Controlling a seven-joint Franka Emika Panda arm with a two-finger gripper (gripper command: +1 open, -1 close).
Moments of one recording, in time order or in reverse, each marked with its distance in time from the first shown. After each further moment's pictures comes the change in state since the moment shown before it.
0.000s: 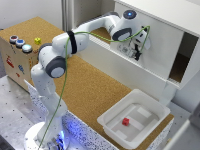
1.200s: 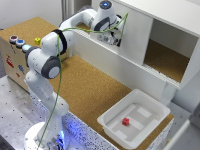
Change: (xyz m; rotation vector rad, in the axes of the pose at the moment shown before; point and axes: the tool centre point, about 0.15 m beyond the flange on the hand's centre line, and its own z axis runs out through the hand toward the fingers) arm -0.013 -0.235 0.002 0.142 0.039 -0.300
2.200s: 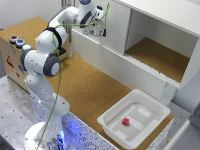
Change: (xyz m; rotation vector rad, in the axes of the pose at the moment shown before) arm 0.022 -0.110 0.015 0.048 0.063 -0.170
